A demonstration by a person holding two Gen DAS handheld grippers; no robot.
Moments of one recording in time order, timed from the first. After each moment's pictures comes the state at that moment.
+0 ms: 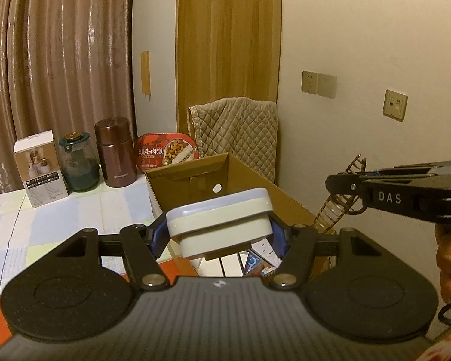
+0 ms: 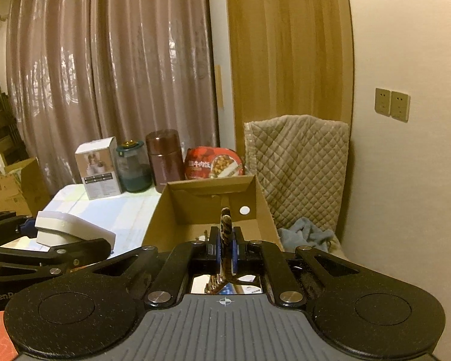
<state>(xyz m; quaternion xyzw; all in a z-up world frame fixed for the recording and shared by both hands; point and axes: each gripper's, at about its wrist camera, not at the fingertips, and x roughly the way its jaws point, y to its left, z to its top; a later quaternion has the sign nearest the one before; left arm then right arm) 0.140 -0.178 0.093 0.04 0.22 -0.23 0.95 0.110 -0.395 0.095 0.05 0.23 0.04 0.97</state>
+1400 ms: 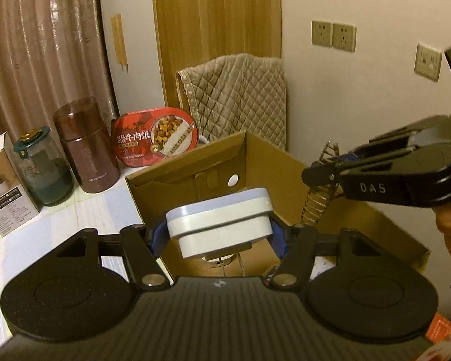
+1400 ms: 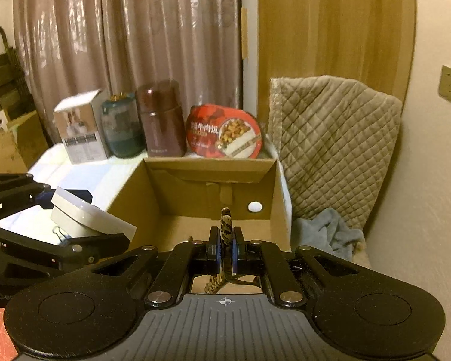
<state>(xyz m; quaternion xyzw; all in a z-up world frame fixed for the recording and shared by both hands) 0.317 -0.222 0.039 0.11 0.29 -0.25 0.92 0.308 -0.417 0.034 0.01 0.33 0.11 0.94</state>
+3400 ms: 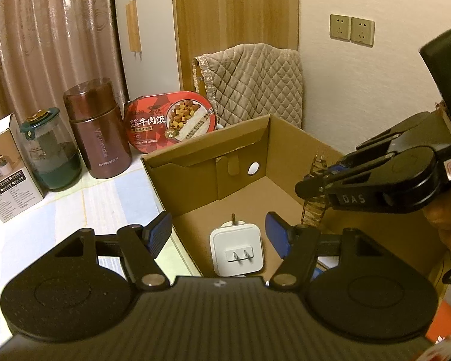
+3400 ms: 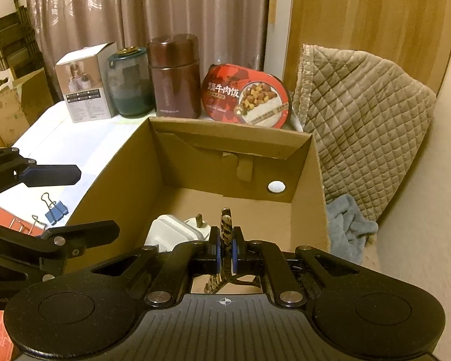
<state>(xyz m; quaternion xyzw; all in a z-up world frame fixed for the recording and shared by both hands) 0.334 -0.206 0.017 0.10 0.29 -0.23 0.92 0.354 -0.389 -0.002 -0.04 0.39 0.14 0.91</state>
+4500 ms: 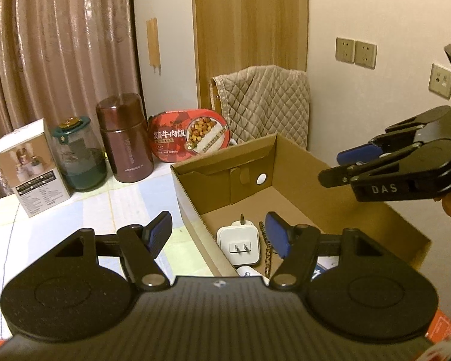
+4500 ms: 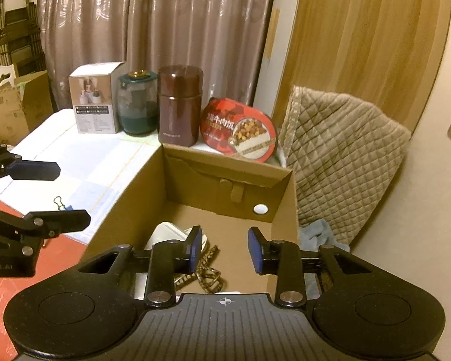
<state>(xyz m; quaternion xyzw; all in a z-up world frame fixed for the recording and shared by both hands) 0.284 -0.172 0.060 0.08 0.27 -0.21 0.94 0.290 -0.372 0.051 -0.08 0.33 0.11 0.93</state>
